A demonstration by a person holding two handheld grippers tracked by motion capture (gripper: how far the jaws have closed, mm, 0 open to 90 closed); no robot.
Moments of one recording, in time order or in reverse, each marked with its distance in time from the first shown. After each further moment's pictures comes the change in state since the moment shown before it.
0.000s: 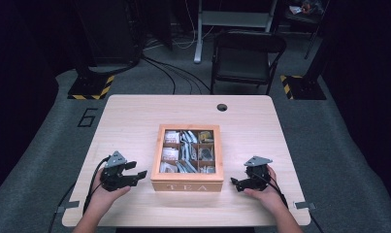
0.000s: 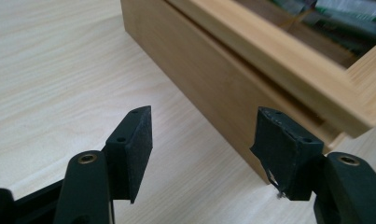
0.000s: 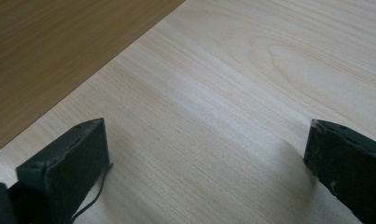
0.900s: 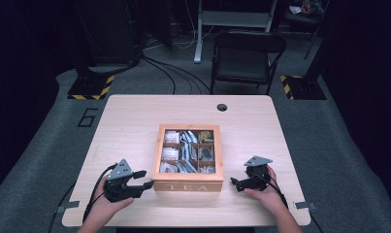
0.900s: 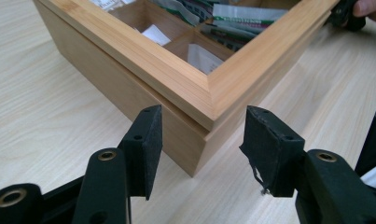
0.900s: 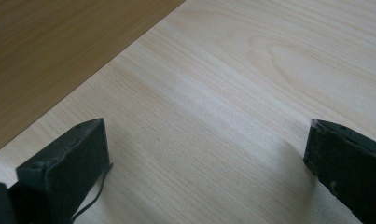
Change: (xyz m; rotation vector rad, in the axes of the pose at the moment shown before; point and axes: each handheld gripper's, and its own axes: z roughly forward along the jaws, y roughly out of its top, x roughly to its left) left arm -0.045 0.000 -0.012 0.006 -0.121 0.117; right arm 0.000 0.000 0.000 0.002 -0.001 -0.001
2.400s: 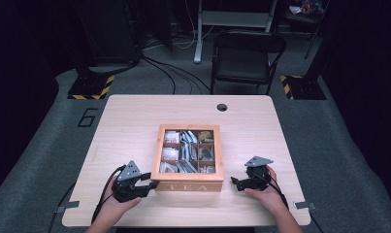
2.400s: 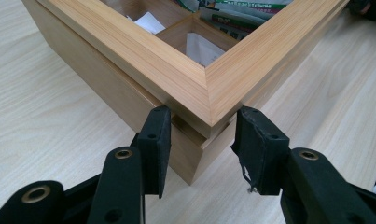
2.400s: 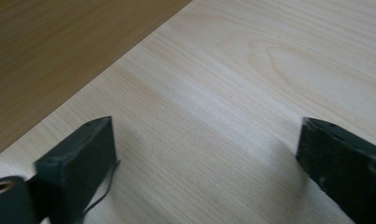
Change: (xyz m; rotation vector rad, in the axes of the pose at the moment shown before) left arm -0.006 -0.002 0.021 0.017 0.026 -0.011; right arm -0.001 -0.001 -0.003 -0.018 0.009 0.000
